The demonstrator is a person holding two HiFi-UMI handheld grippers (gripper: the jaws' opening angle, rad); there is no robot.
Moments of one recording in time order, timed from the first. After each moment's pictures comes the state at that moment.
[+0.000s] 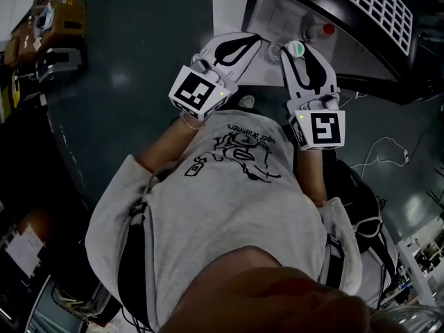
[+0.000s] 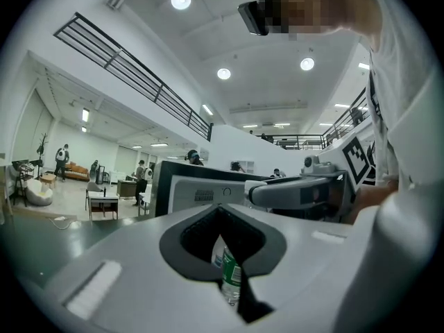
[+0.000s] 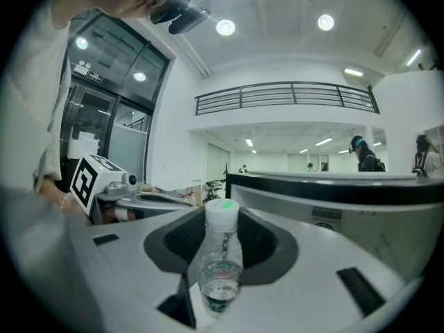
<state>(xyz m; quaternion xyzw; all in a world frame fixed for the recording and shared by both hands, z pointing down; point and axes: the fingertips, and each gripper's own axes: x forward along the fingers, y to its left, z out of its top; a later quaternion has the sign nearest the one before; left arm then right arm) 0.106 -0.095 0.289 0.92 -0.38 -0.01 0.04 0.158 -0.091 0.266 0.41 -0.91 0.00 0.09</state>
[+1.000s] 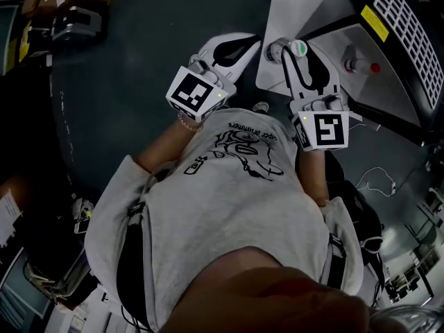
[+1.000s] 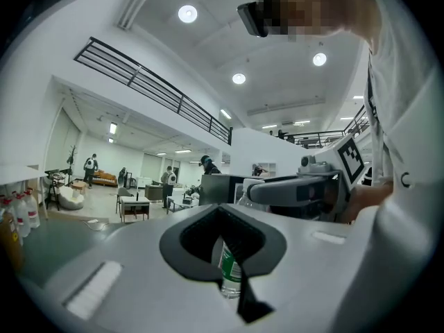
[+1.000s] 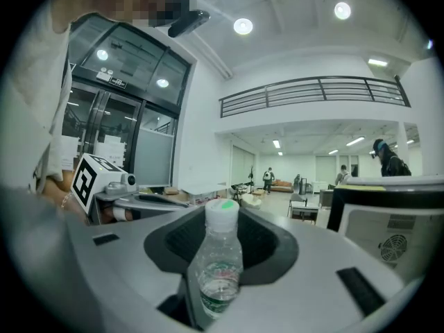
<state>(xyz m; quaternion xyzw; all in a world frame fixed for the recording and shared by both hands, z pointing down) -0.077 -0.045 0.281 0.88 -0.47 -0.01 0.04 -0.023 -0.056 0.256 0.31 -0.95 -0.02 0.09</state>
